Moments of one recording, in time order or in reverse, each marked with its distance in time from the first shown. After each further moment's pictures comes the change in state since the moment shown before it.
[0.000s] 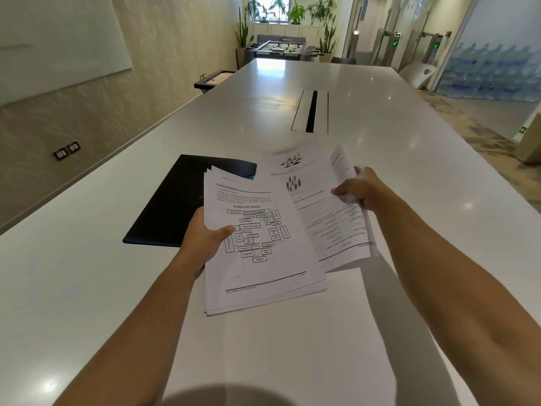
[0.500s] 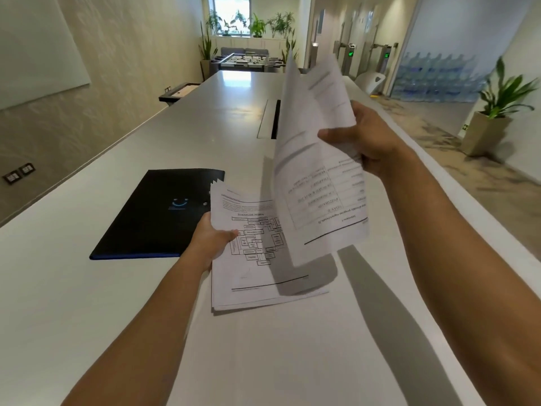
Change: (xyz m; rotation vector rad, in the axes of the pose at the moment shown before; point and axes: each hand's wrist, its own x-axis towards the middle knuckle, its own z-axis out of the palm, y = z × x) left_hand -0.010 0.036 0.054 -0.063 -0.183 -0.152; right_hand -0.102 -0.075 -0.075 0.307 -0.091 -0.452
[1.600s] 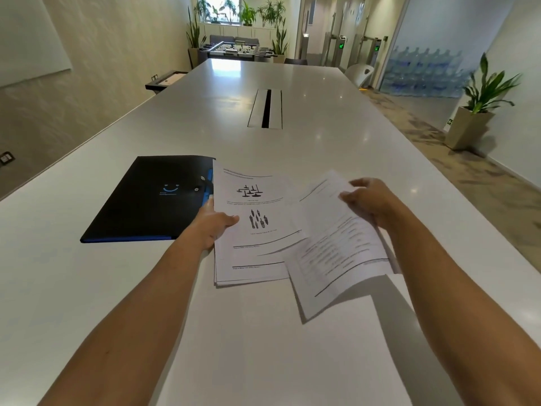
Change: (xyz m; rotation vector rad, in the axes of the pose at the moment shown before) left_hand 0.002 0.001 0.013 -0.121 -0.165 -0.057; right_hand -0.073 0.100 -0.030 -0.182 0.296 0.456
